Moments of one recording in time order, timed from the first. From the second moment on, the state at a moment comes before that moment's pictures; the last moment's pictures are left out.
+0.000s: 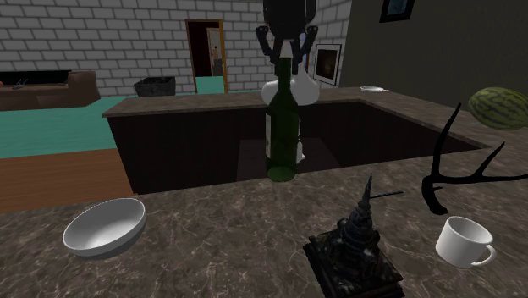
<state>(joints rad) 0.00 -0.41 -0.18 -1.96 -0.04 1.58 -0.33</state>
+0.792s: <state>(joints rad) 0.09 -0.29 0.02 -1.86 0.03 1.59 -0.05</state>
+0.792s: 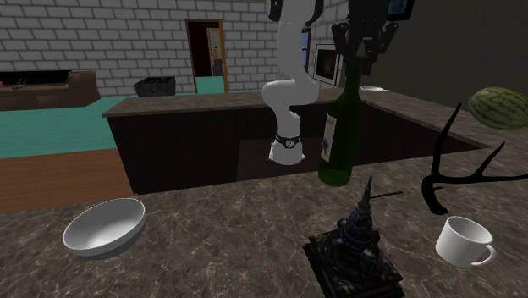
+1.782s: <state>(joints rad) 0.19 -0.09 0.18 -1.71 0.03 1.64 0.20</state>
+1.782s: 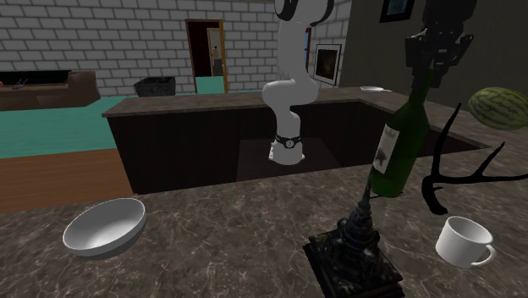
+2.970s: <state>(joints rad) 0.19 -0.11 0.18 -1.96 0.03 1.88 0.19</state>
